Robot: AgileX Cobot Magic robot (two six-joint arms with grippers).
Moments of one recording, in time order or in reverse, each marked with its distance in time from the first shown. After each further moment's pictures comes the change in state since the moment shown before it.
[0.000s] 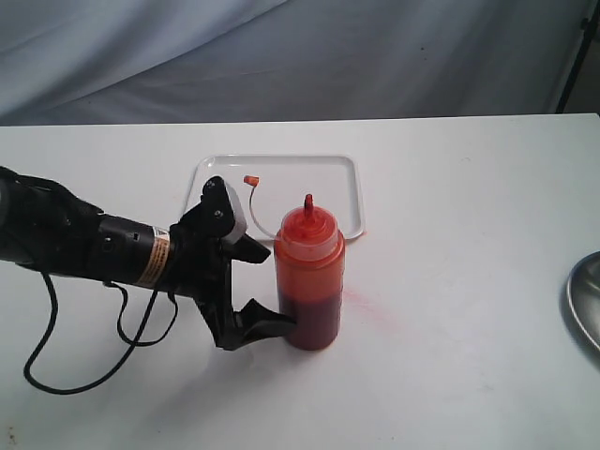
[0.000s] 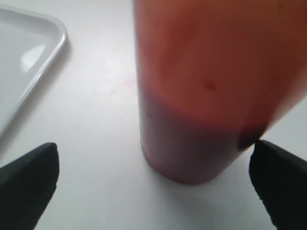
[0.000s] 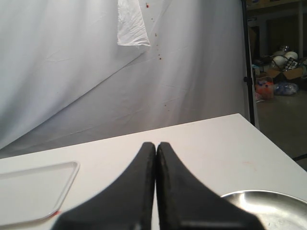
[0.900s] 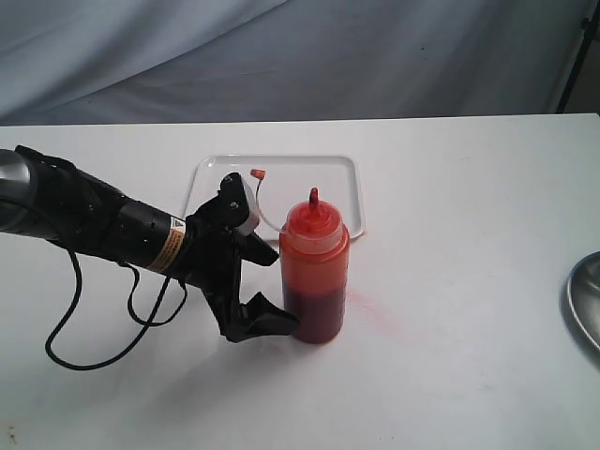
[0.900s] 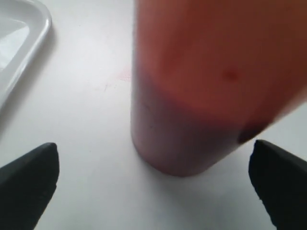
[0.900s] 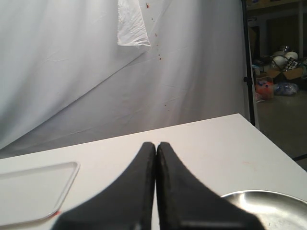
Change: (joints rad) left arm 0.000 0.069 -0.128 0.221 -0.032 -0.213; right arm 0.000 0.000 0.000 0.000 0.000 0.000
